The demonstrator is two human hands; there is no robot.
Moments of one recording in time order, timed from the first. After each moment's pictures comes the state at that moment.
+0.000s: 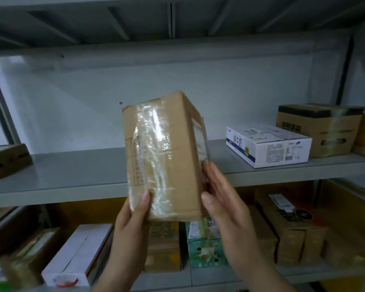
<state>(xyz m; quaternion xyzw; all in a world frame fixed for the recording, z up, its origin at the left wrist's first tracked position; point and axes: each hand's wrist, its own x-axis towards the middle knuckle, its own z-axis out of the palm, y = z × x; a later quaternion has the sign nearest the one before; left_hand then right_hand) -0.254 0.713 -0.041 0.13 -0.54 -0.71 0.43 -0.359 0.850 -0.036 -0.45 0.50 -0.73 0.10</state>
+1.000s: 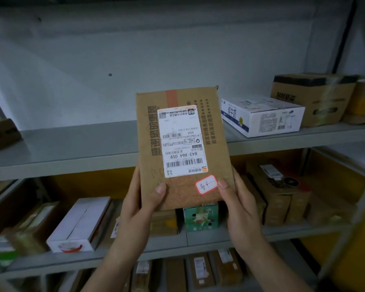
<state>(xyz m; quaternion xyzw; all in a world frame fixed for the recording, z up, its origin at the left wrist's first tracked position) -0.231 0.731 -0.071 0.08 -0.69 -0.60 0.40 -0.350 0.873 -0.086 -0.38 0.54 -0.75 0.06</state>
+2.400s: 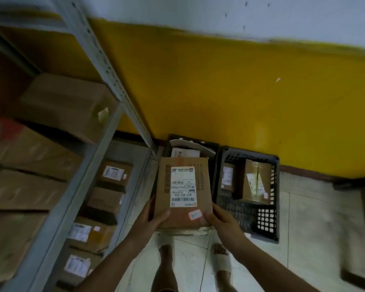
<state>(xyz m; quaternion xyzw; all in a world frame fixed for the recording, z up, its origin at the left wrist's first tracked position) -0.627 1.057 -0.495 0.03 -0.74 -0.50 -0.46 -0.496 1.261 -0.489 0.35 0.61 -0.70 0.15</state>
